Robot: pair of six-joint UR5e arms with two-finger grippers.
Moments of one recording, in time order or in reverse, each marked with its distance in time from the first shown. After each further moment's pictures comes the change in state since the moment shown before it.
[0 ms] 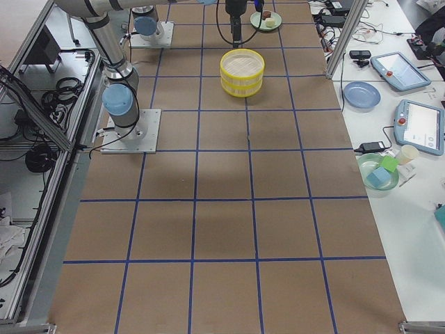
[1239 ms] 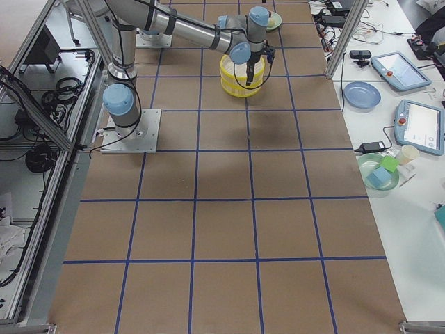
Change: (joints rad) left arm 0.155 -0.365 0.001 0.530 -0.002 0.152; right arm 0.078 0.353 0.172 -0.498 0.007 0.184
